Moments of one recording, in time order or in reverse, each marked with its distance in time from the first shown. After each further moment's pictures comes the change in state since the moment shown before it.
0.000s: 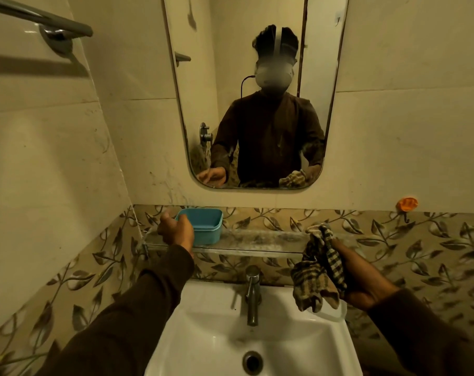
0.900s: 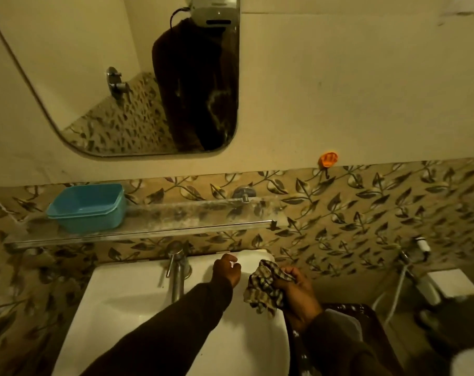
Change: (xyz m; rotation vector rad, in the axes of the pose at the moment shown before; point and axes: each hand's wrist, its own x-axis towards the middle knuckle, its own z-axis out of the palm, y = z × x) left_hand -0.191 -0.204 0.183 0.653 -0.846 -0.066; right_hand 0.008 0.094 -0.114 0.087 0.497 -0.052
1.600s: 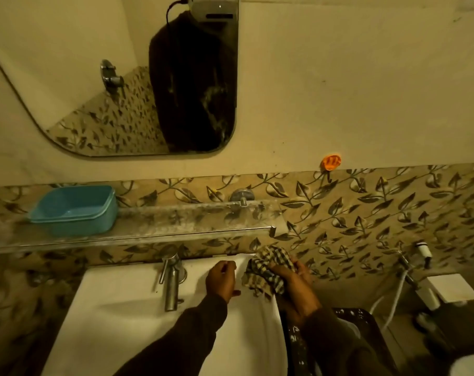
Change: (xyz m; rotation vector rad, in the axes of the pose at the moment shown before) left_hand -0.025 0.009 -0.001 -0.594 0.042 -0.195; right_hand 0.022 -0.020 0.006 0.149 -0.058 -0.032
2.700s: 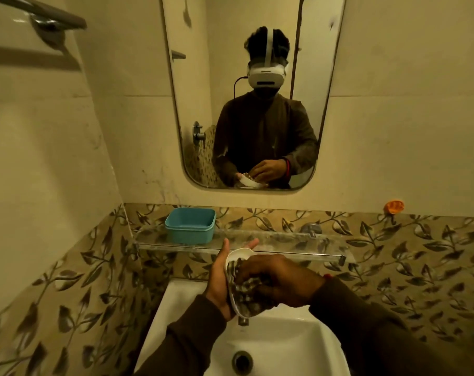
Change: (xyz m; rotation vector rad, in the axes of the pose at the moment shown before) left_hand -0.096 0.099 -0.178 -0.668 -0.612 0.055; right_hand -0.125 -0.018 0.191 -1.587 -1.022 -0.952
